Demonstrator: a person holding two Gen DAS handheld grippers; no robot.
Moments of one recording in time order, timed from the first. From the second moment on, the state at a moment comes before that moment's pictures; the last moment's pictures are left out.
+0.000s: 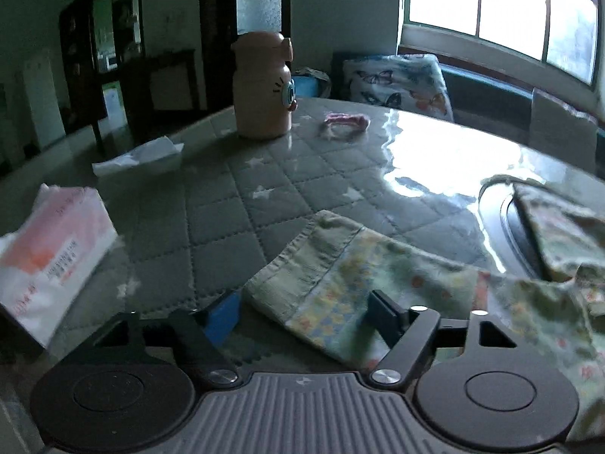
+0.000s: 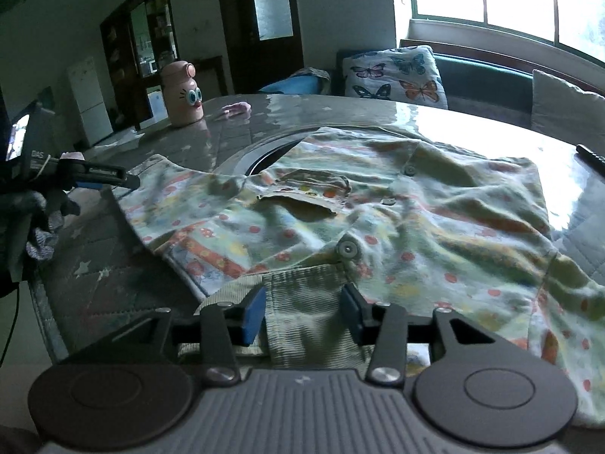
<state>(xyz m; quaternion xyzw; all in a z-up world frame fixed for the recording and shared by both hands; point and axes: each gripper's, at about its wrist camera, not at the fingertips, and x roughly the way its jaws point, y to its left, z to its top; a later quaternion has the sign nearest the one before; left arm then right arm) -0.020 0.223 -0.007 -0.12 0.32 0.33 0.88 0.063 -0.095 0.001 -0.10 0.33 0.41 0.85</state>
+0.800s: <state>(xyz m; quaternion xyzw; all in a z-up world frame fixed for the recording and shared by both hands) -0.038 0.237 0.002 -0.07 0.30 0.38 0.88 0.047 -0.091 -0.006 -0.13 0.33 0.42 0.84</state>
